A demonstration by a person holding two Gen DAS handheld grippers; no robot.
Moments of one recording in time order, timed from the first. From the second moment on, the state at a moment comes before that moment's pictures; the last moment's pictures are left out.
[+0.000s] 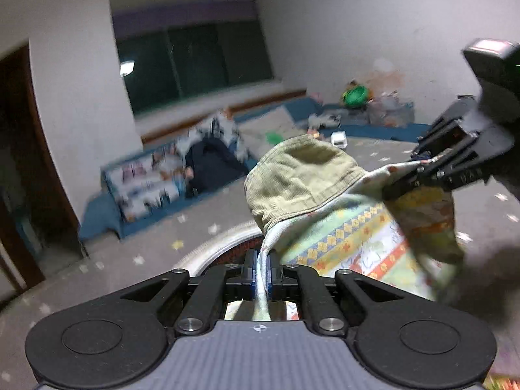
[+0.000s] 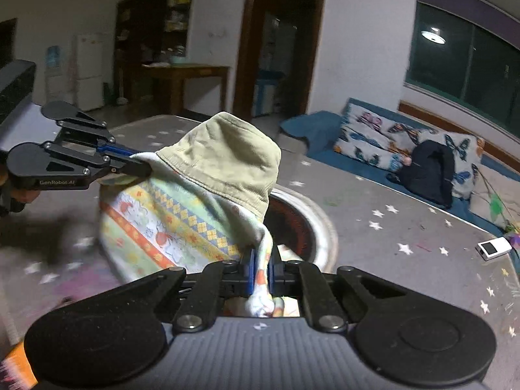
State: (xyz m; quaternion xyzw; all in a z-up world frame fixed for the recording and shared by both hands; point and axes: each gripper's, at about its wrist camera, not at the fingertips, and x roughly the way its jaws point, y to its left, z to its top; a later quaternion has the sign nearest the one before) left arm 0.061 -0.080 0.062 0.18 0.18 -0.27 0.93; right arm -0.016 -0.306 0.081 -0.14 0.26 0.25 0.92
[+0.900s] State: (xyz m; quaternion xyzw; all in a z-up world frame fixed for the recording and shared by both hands) left arm 0.121 -0.068 0.023 0.12 0.25 -0.19 0.94; right arm 0.045 -0.347 0.037 -0.04 0.26 0.18 0.95
